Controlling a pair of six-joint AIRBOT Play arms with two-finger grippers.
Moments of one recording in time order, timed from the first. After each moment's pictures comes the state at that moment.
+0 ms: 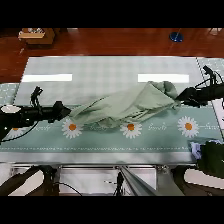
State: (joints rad) left arm 0.20 -1.12 0.52 0.54 -0.95 -1.16; right arm -0.43 -1.40 1.10 -1.00 1.33 1.16
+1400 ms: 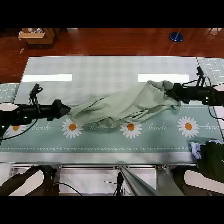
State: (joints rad) left arm 0.23 -1.10 0.60 0.53 -1.04 -1.14; right arm -0.30 -1.32 0.91 -0.64 0.94 1.13
